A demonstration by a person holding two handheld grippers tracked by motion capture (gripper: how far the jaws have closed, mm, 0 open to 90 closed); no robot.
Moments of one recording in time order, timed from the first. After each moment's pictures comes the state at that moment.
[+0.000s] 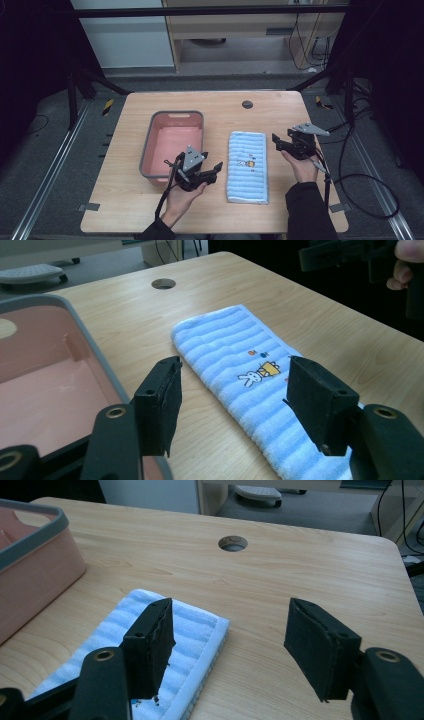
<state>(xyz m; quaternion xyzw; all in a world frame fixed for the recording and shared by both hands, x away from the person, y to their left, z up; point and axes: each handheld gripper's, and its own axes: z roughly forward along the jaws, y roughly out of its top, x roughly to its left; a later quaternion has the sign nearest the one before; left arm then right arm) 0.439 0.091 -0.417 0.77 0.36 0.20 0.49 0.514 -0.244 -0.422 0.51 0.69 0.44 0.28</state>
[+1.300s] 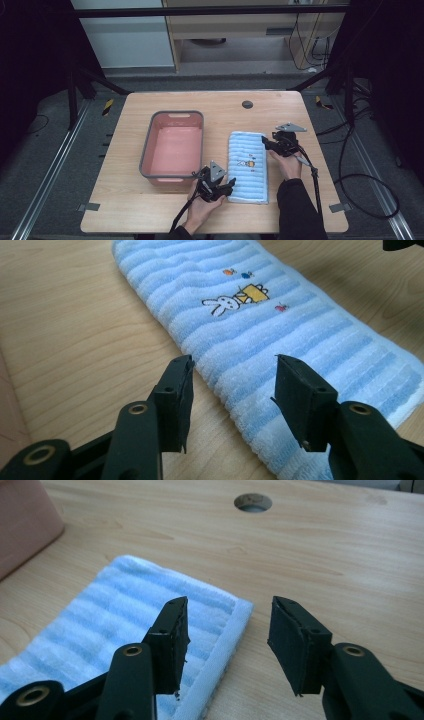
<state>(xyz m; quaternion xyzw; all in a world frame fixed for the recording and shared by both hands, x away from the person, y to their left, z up) 0.440 0.044 -0.490 0.81 0.37 0.17 0.42 0.555 -0.221 -0.468 0.50 0.72 0.40 0.26</state>
